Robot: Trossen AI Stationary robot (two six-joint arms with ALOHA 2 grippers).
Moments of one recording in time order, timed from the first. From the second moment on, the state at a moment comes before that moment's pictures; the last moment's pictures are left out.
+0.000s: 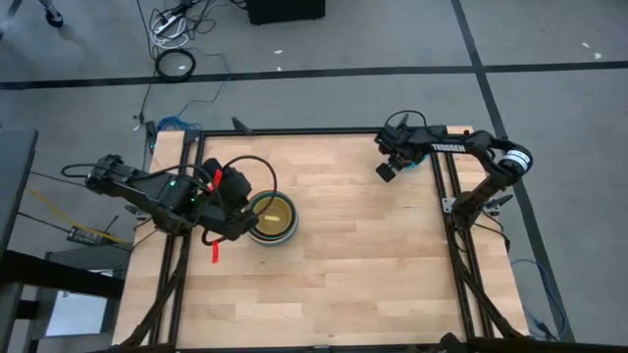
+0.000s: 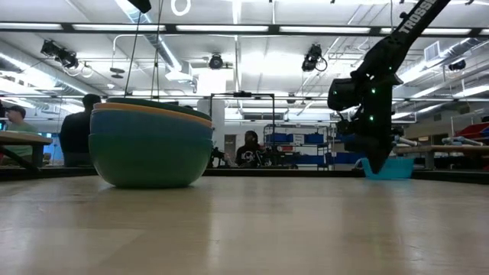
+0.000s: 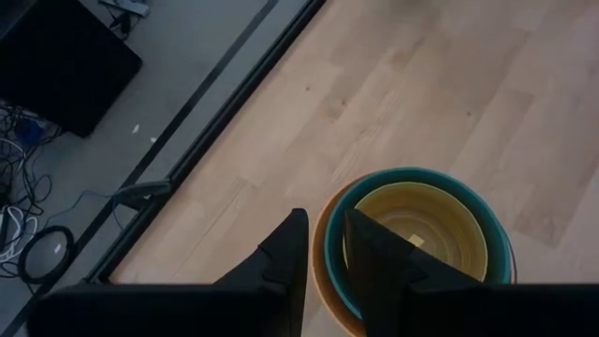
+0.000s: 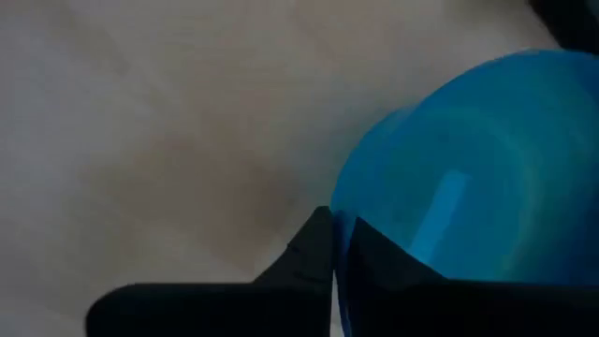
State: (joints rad) left arm -0.38 1.33 1.52 -1.46 -0.80 -0.82; right arm -0.72 1.56 0.81 -0.61 0.33 0.13
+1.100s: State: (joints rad) left arm -0.38 1.33 1.52 -1.41 -0.86 -0.81; right arm 0.12 1.81 1.08 0.68 0.08 0.20
